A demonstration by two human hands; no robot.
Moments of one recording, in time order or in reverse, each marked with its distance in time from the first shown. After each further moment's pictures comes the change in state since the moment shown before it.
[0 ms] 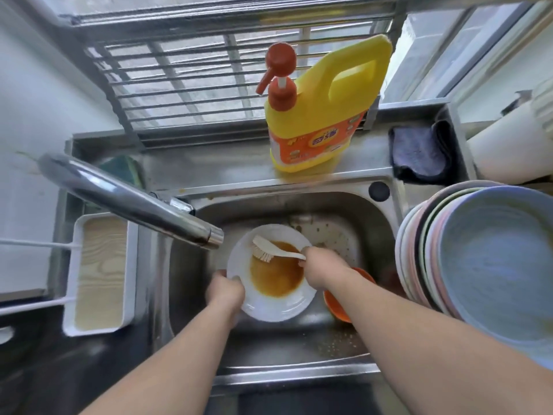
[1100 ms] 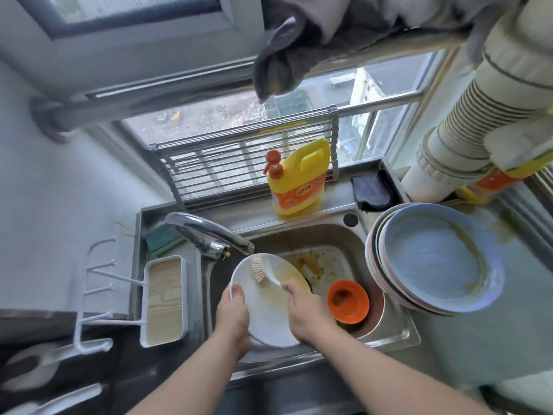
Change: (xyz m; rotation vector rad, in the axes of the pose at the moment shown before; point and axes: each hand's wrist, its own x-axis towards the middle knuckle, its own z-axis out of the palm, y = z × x) left_hand -0.135 0.033 -0.083 -0.461 -0.148 0.208; right_hand -0.168 -0.077 0.009 0.444 0.248 -0.070
